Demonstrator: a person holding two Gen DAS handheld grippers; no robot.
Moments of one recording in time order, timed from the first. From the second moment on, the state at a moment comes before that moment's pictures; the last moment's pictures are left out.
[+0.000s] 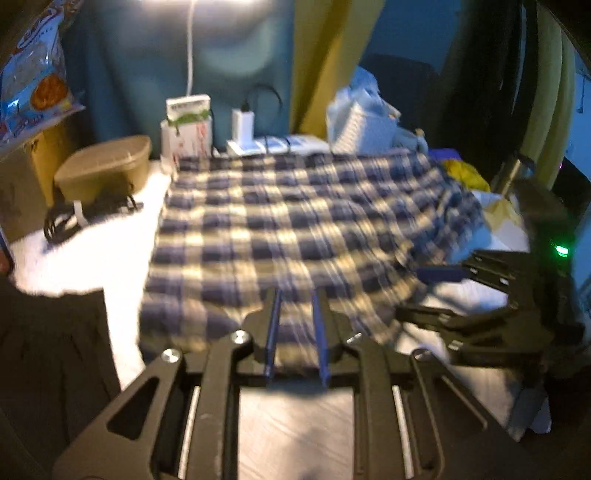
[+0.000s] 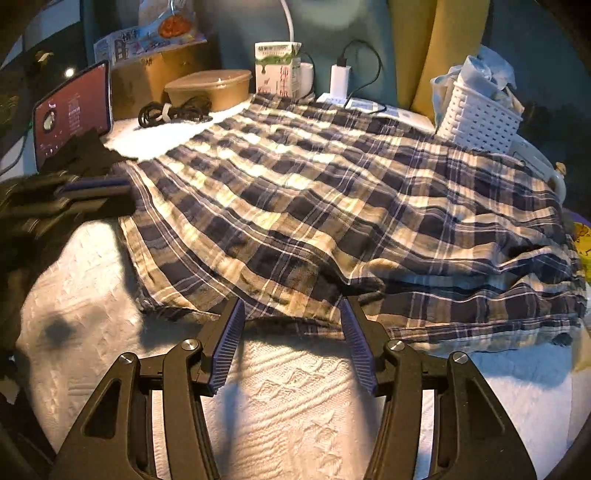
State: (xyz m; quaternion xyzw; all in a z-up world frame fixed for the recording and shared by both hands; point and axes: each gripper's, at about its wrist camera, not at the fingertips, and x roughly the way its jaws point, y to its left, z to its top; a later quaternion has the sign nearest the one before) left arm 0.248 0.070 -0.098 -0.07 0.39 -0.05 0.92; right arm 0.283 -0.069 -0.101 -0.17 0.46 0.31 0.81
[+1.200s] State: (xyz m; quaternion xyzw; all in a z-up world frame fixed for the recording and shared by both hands) left arm 0.259 0.032 -0.103 -0.06 0.42 -0.06 0.90; right arm 0.338 -0.226 -0.073 0.00 0.46 0.14 0.88
